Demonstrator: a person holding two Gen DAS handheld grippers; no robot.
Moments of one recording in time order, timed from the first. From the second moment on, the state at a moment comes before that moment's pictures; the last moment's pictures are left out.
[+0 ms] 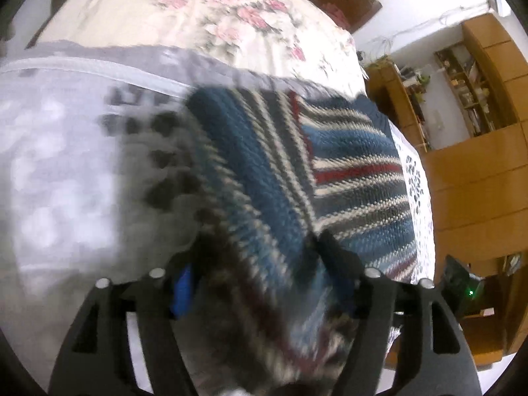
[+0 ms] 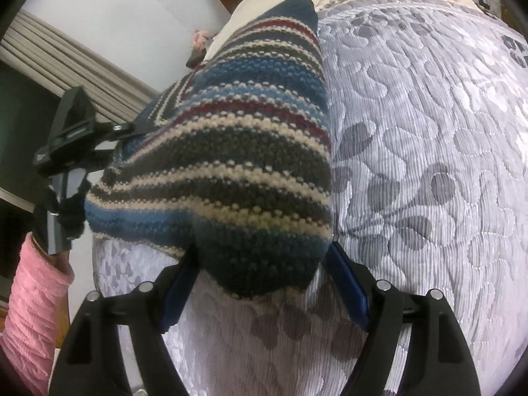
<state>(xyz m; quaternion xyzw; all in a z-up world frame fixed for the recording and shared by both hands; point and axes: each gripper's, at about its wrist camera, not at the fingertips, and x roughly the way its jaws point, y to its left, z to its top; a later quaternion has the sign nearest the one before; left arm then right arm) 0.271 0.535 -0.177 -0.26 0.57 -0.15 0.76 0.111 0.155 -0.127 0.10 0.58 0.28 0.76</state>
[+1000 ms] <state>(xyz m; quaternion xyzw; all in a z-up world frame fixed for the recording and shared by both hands) 0.135 0.523 -0.194 -0.31 0.54 -0.09 0.78 0.119 0.112 -0.092 0.14 0.58 0.32 0.73</state>
